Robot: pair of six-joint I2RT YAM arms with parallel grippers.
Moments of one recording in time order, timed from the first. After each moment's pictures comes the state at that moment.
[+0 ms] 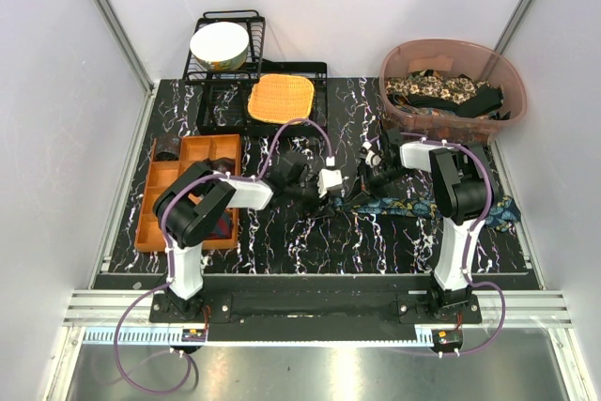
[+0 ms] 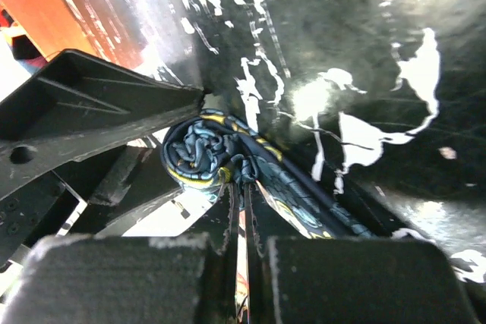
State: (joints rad) left arm -0.70 1.93 0.95 0.28 0.66 0.41; right arm 0.24 2.02 1.16 -0.55 -0.83 0.34
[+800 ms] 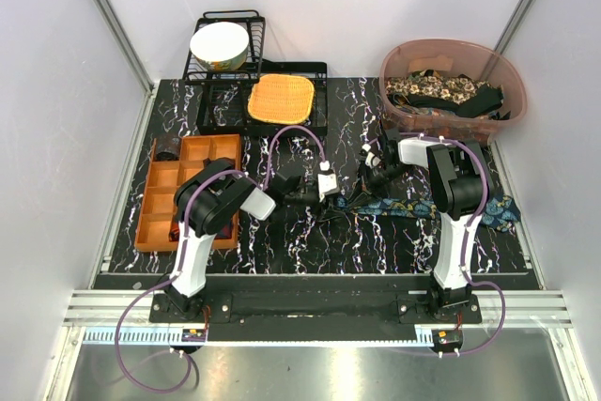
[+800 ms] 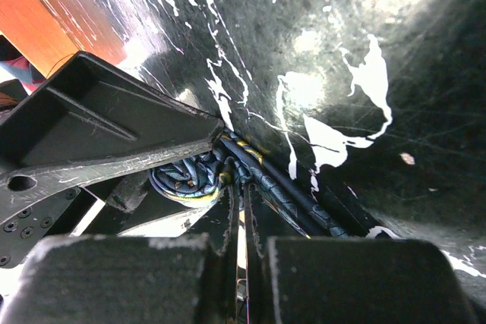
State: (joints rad) left arm -0.71 2.09 0.85 0.87 0.78 0.25; right arm 0.23 2.08 1.23 -0.67 -0.80 0.30
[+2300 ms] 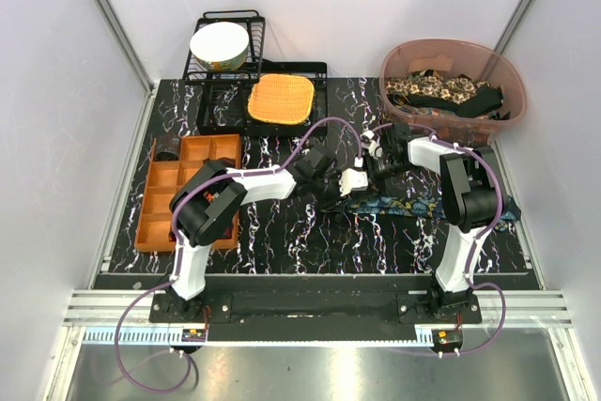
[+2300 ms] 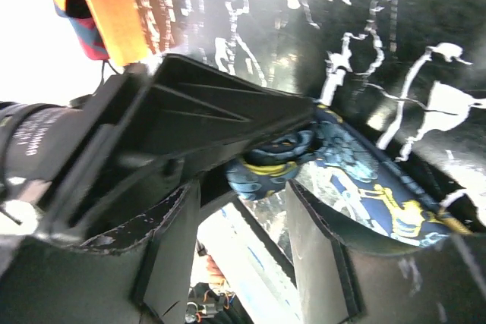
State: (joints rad) left arm -0.80 2.01 1.24 -0.10 0.50 0.52; right arm 0.20 1.94 1.17 -0.60 -0.93 0.22
